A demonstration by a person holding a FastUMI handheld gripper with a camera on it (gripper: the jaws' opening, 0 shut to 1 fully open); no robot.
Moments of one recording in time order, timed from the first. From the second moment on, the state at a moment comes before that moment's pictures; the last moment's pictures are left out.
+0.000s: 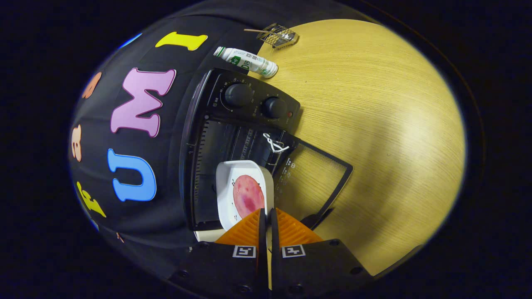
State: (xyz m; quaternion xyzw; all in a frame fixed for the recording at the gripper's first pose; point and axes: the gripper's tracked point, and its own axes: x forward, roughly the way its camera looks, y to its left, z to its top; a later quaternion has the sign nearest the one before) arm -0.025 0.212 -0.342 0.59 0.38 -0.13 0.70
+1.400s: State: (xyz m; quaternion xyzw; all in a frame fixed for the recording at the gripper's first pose) arm 0.011 0.250 -0.355 0.58 0.39 -0.15 0.70
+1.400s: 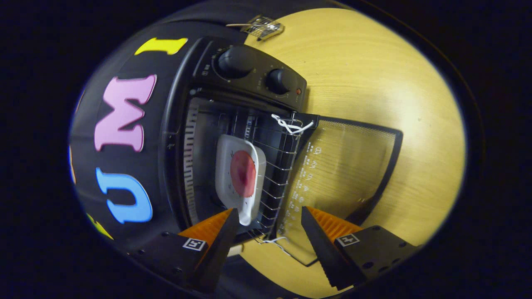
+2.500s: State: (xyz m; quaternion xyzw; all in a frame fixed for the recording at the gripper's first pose) arm -0.102 0.237 -0.339 0.10 0.43 0.10 0.89
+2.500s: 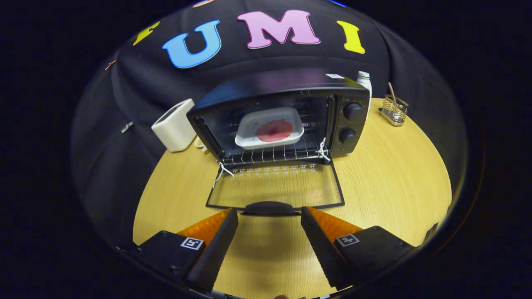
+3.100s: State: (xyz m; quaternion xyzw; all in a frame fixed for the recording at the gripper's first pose) arm -0.102 0.254 -0.412 0.05 0.51 0.06 0.86
